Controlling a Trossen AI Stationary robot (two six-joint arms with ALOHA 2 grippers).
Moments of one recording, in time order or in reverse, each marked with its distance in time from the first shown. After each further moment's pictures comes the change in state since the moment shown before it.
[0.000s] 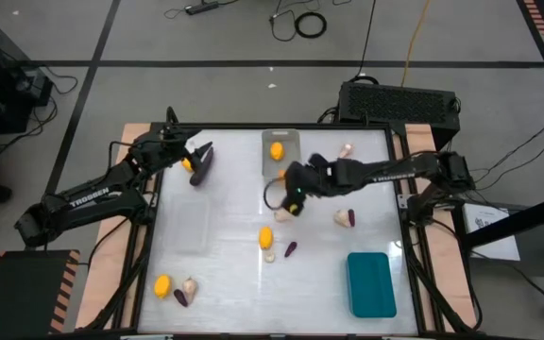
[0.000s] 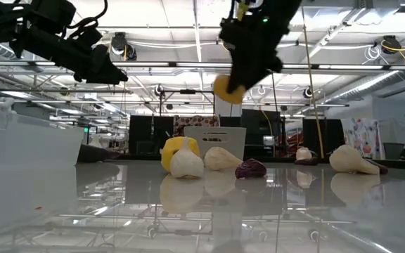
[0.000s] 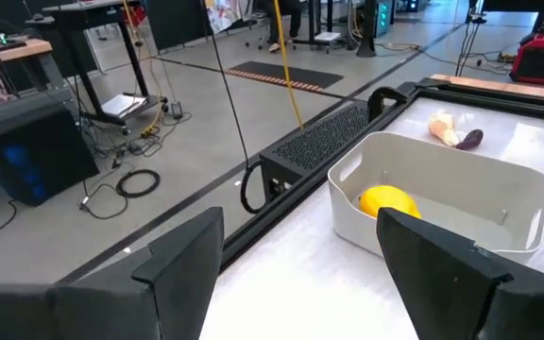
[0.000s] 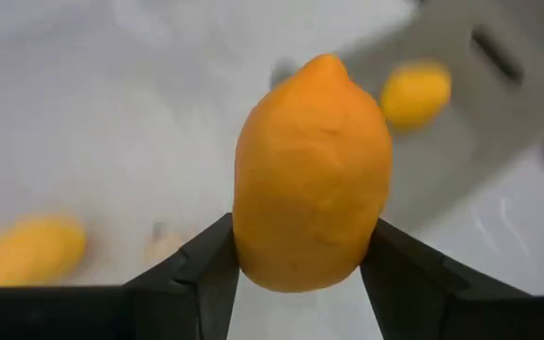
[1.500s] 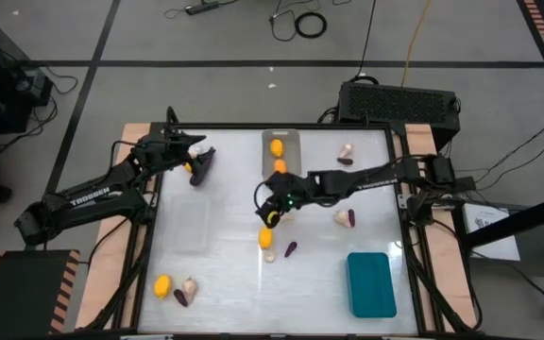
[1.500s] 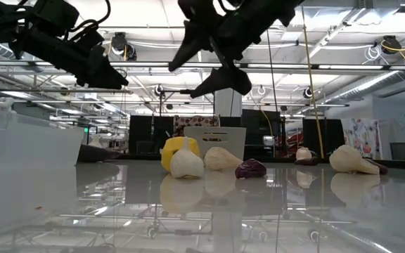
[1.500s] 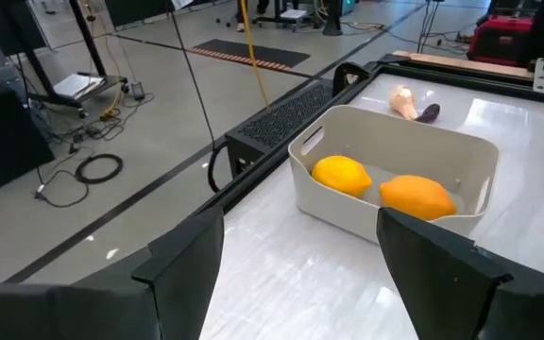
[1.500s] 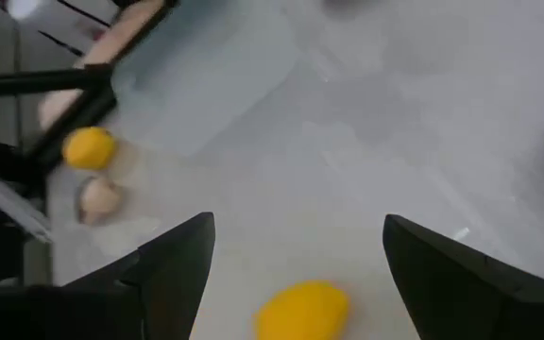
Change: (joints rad) left arm -0.016 0.013 0.000 -0.053 0.081 -0.014; right arm 0.048 0.114 -0.018 0.417 -0.350 0.354
